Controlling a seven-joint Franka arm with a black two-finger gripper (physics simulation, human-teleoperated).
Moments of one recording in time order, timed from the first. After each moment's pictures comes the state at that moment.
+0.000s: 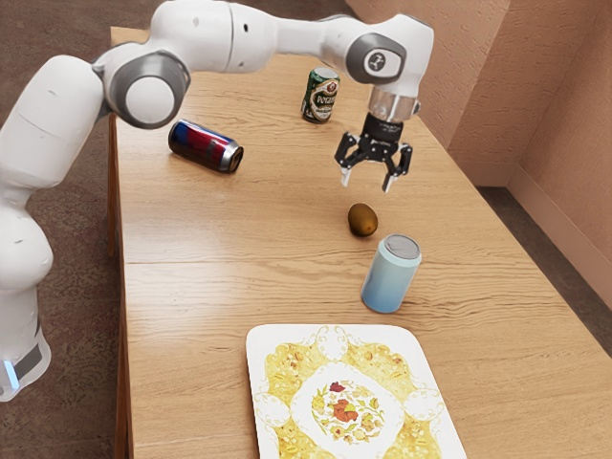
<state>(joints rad) 0.48 0.55 -0.46 -1.11 0.04 1.51 -1.39</state>
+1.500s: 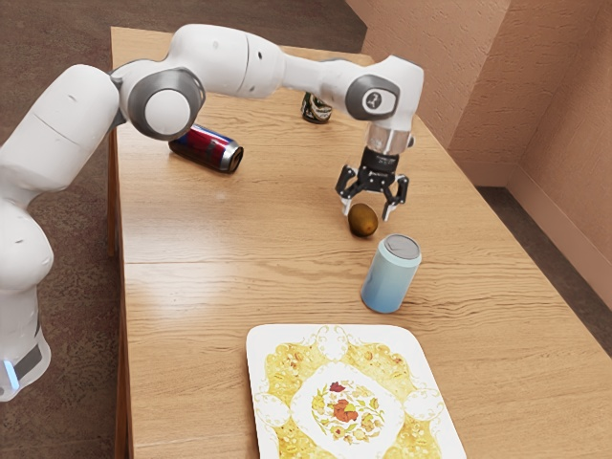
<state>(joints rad) 0.50 0.68 -0.46 -1.13 0.02 1.64 -1.31</state>
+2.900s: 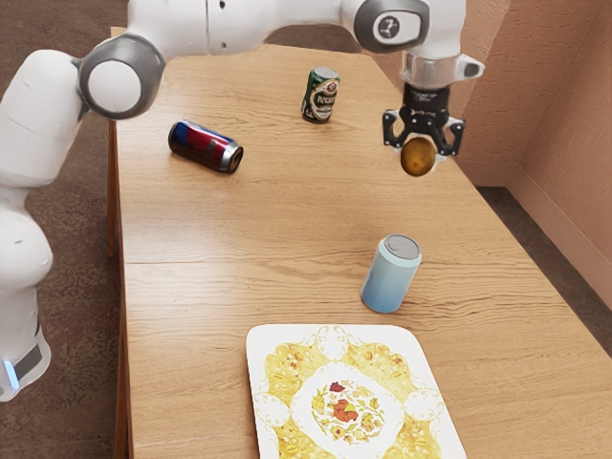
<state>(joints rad) 0.48 0.44 -0.72 -1.05 0.18 1.61 -1.03</state>
